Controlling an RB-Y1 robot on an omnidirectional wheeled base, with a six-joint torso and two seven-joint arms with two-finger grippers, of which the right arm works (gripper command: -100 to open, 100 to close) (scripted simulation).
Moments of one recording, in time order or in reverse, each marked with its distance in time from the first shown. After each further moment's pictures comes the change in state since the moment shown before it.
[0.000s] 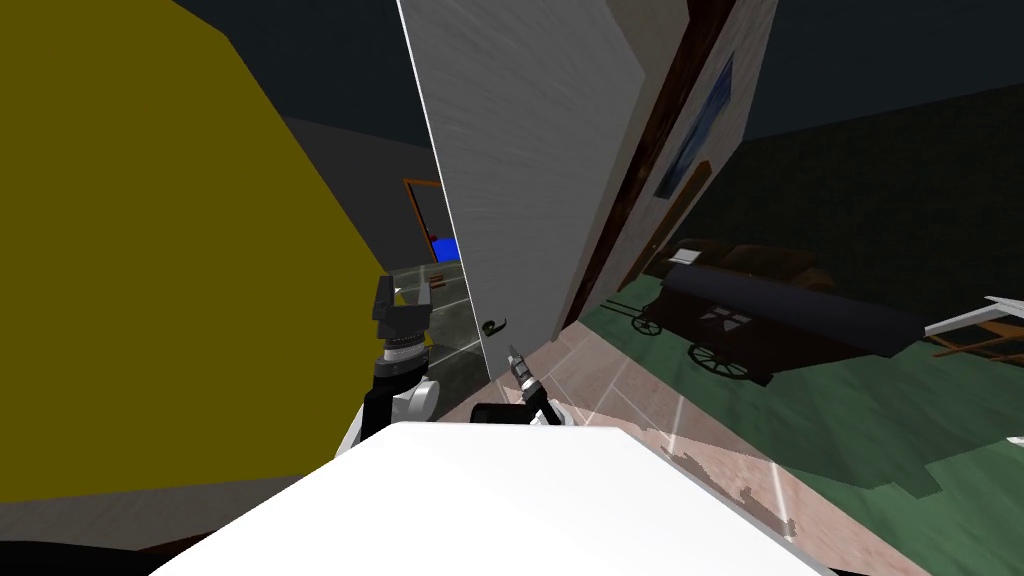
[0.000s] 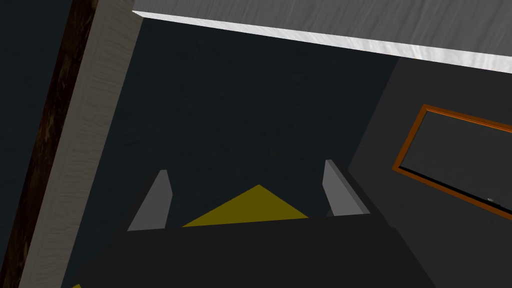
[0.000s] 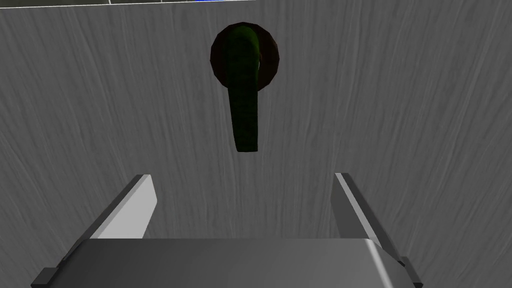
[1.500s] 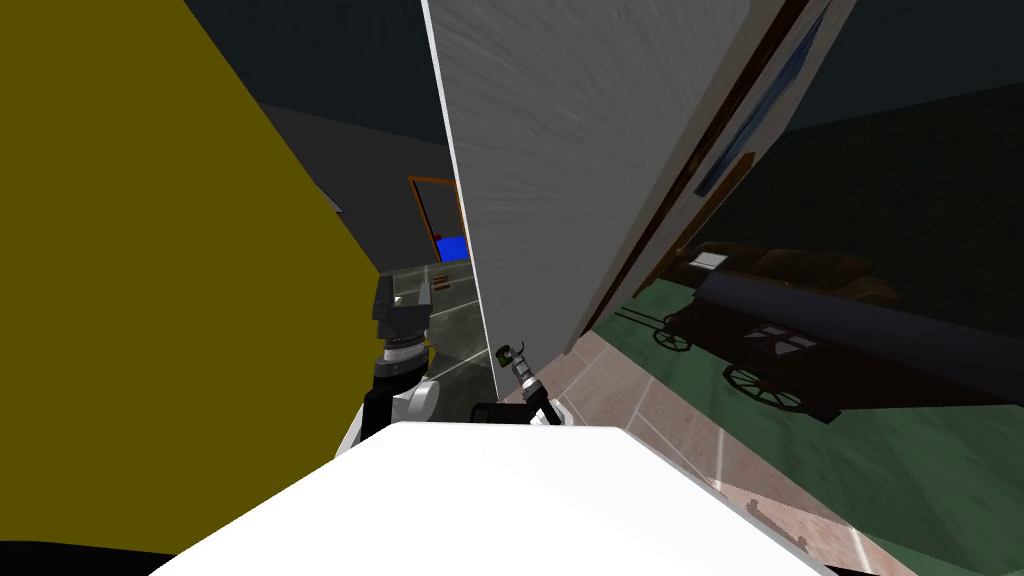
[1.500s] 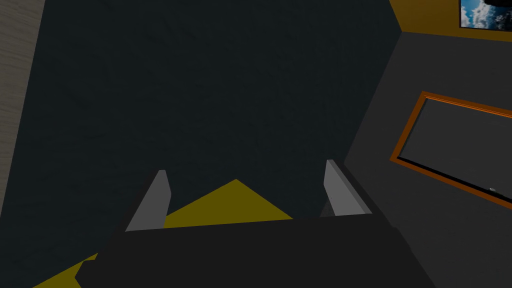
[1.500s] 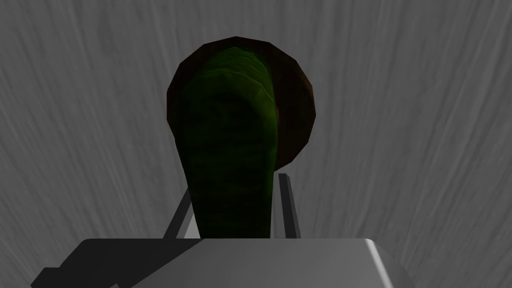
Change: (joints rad) arm -0.013 0.014 -0.025 0.039 -0.006 -0.016 0.006
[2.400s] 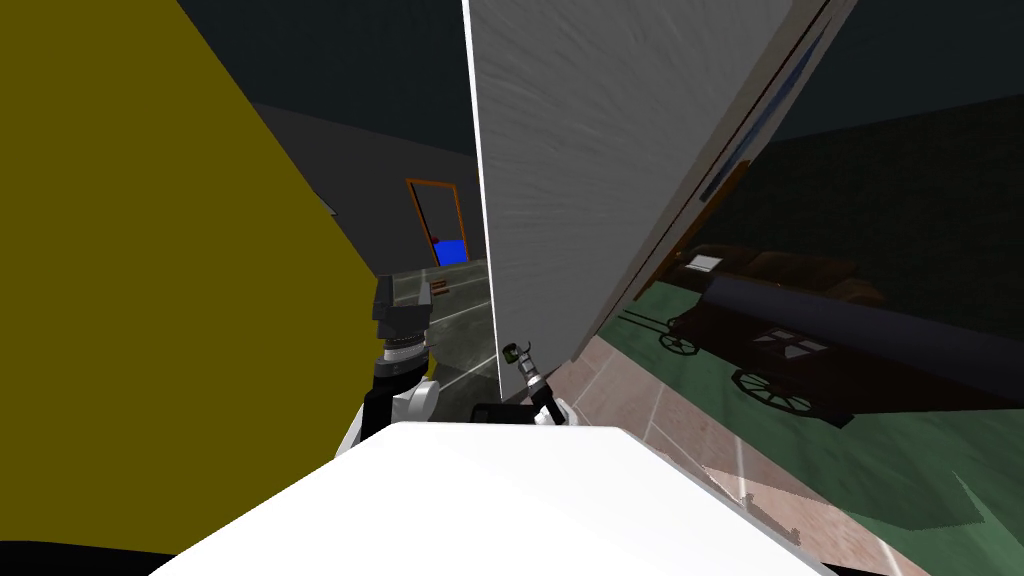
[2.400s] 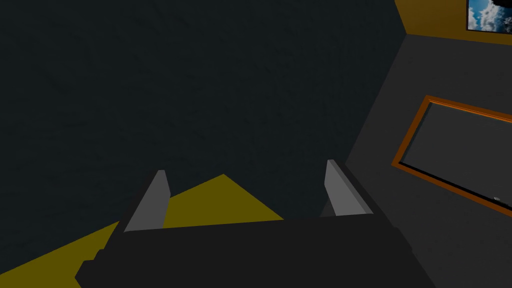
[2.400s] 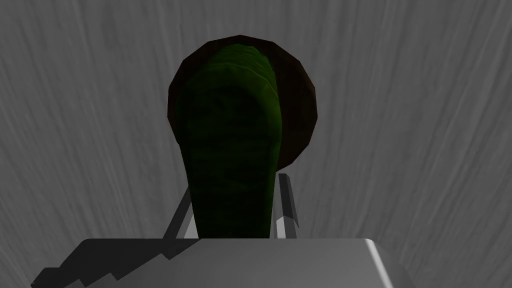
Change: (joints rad) arm -0.010 -0.006 -0.063 0.031 -0.018 -0.004 0.019
